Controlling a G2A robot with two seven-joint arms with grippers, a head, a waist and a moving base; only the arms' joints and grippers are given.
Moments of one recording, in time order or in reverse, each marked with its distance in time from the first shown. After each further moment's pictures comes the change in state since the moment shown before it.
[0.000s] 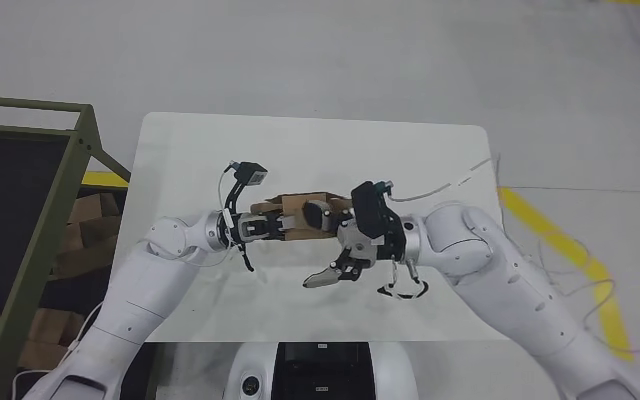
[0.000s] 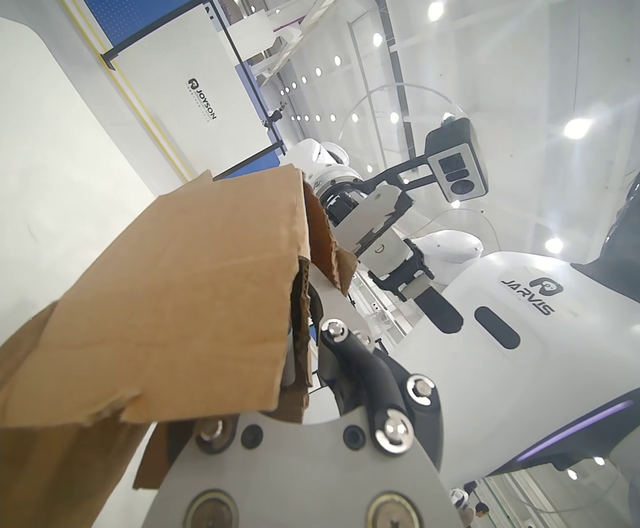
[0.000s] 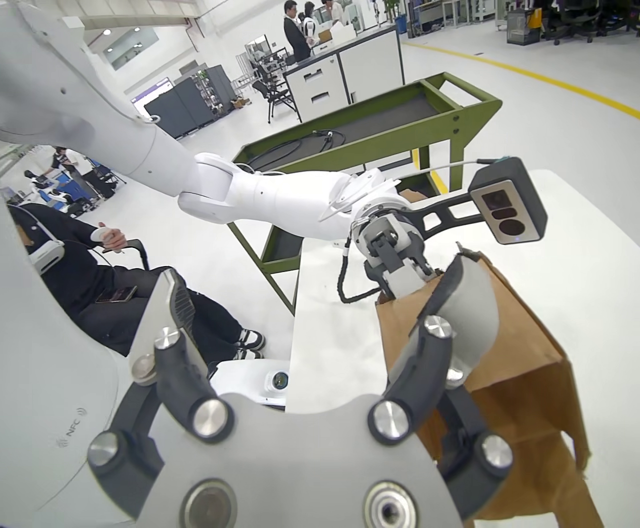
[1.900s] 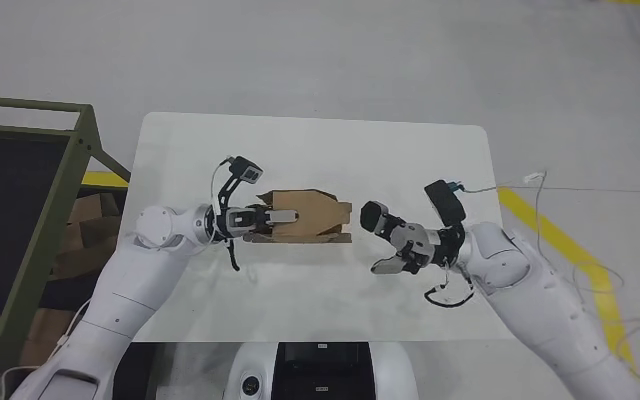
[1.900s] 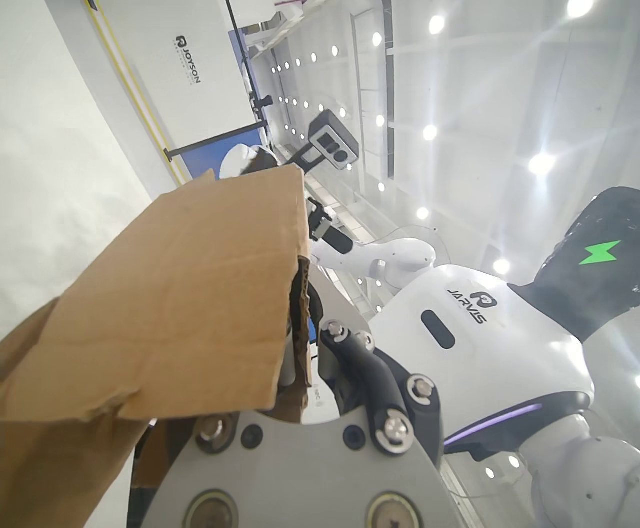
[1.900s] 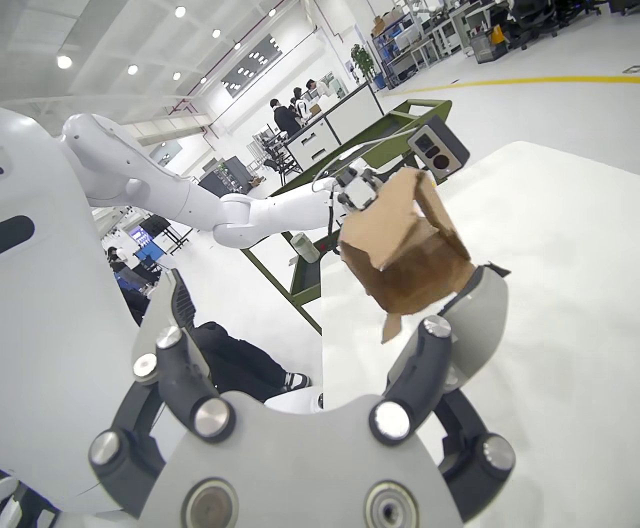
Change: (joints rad) left arm -0.029 0.033 -0.020 0.020 -0.135 0.171 -0.105; right arm -0.190 0.113 0.172 0.119 0.314 -0.217 0.023
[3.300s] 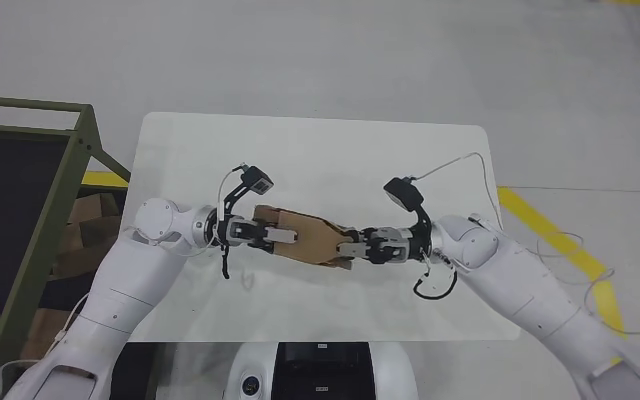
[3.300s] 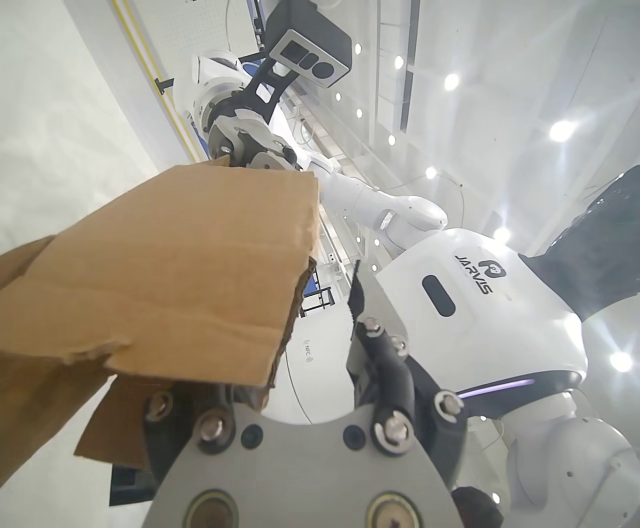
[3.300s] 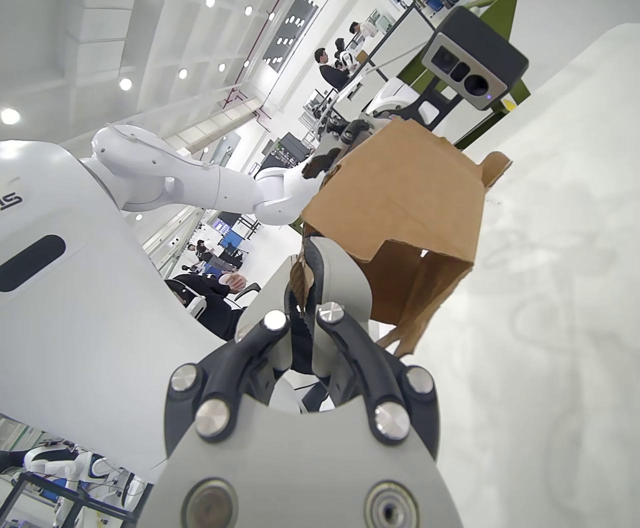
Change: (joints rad) left arm -0.033 0.012 0.017 -0.016 -0.001 0.121 -0.188; right arm 0.295 -0.030 -0.387 0.265 0.496 0.000 0.291
